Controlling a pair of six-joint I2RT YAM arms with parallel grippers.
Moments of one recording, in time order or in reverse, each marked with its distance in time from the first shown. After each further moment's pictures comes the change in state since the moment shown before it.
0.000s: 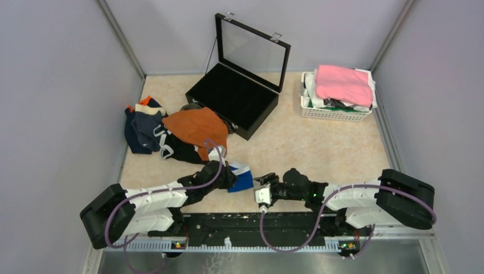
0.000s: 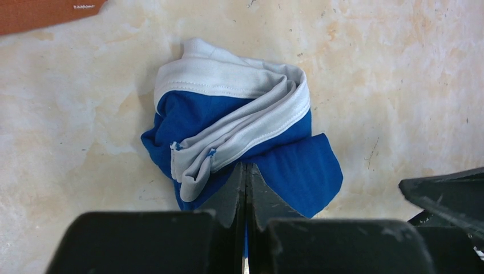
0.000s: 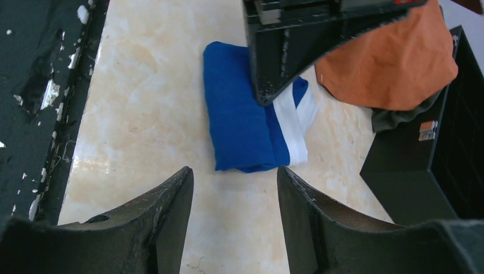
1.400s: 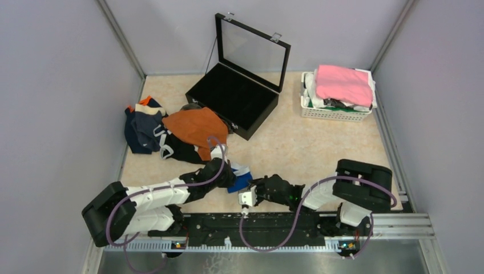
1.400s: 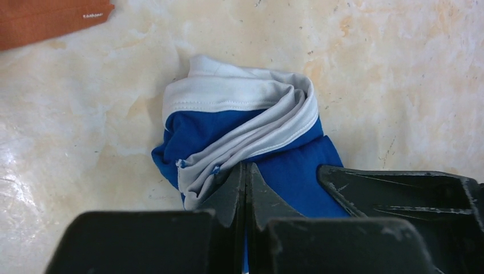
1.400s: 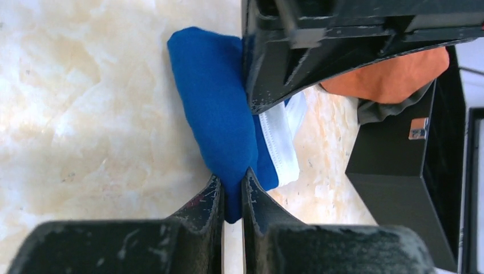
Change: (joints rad) left arm 0.000 0.018 0.060 -0.082 -0.021 0.031; right arm 0.120 0.408 0.095 0.281 0.283 -0.140
